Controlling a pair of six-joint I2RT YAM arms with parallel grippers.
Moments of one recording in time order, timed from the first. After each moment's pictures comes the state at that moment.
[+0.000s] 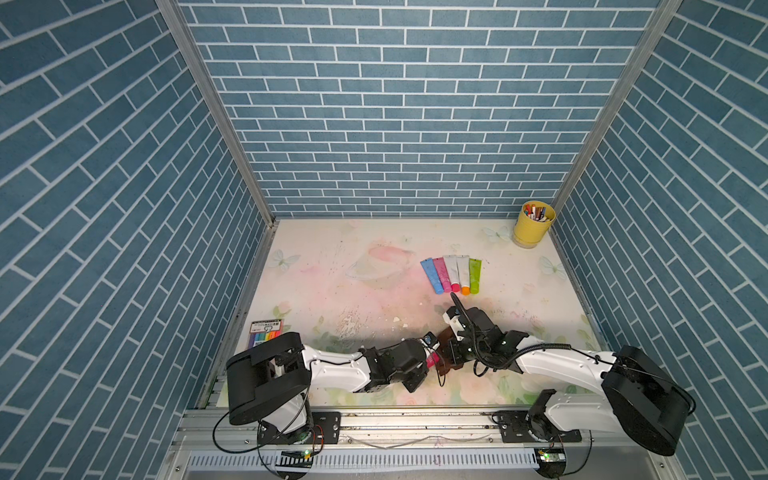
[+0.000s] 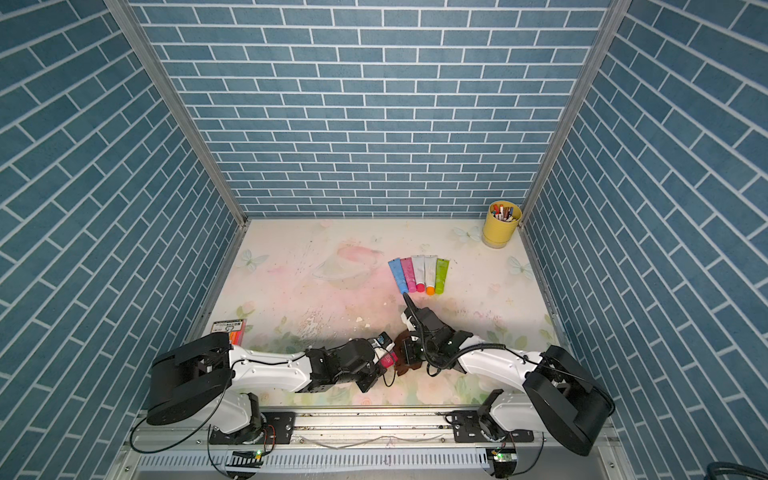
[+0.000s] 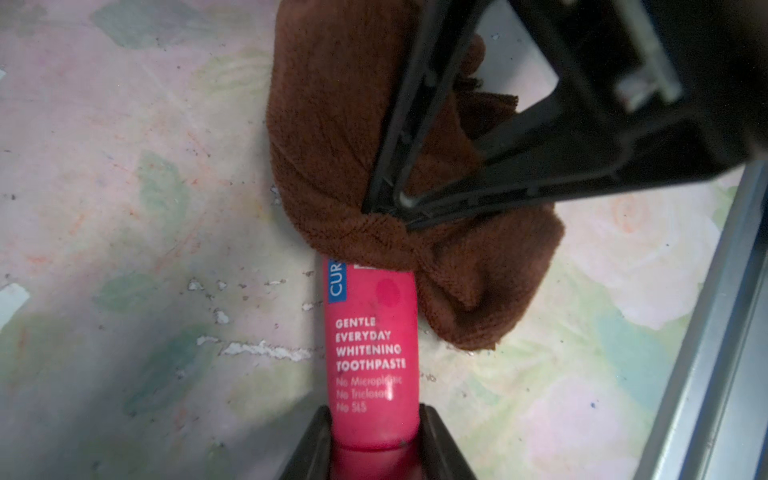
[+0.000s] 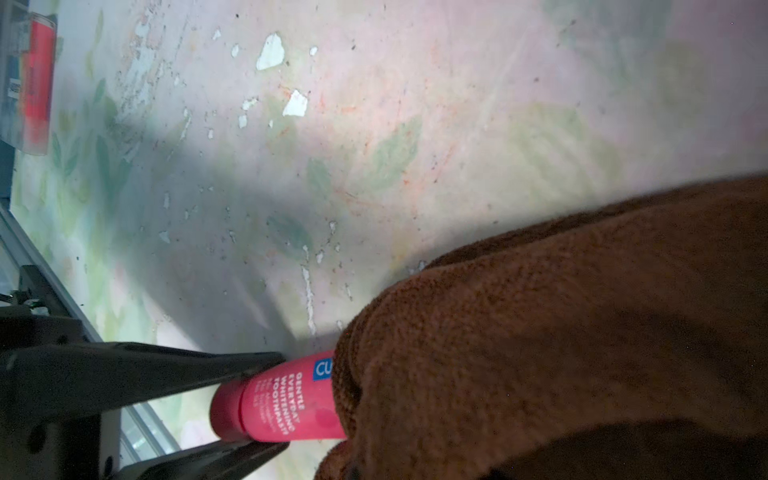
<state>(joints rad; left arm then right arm) -1.19 1.54 0.56 0.12 -0.06 -0.27 0.84 1.28 0.46 -0.11 -0.27 0.55</state>
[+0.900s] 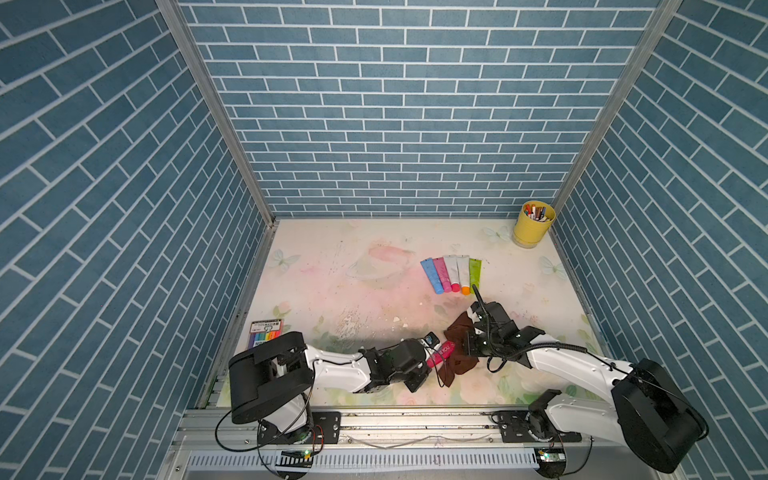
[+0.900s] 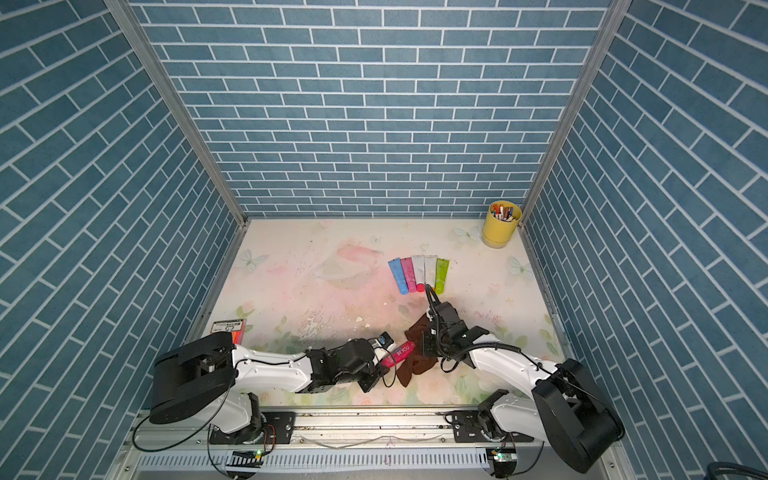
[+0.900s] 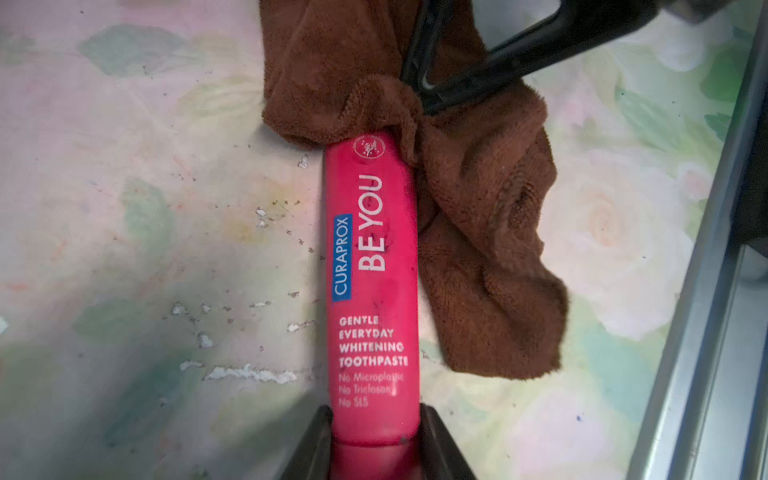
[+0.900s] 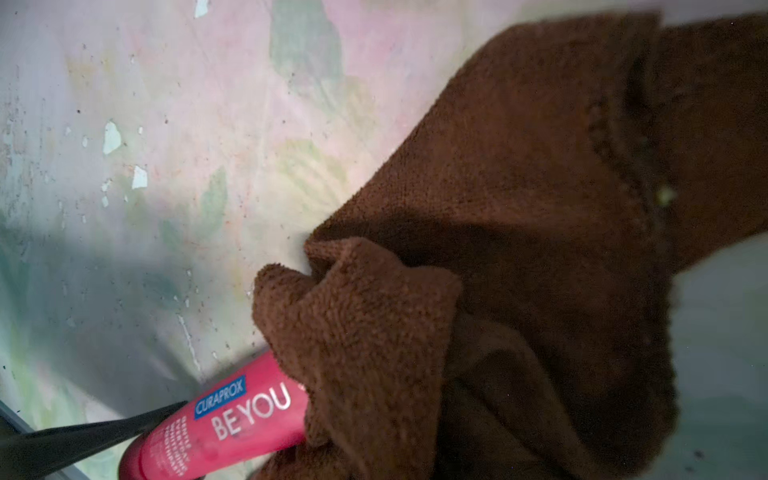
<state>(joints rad) -1.19 1.54 0.54 0.18 -0.04 -0.26 0.63 1.22 0.47 -0.31 -0.18 0.57</state>
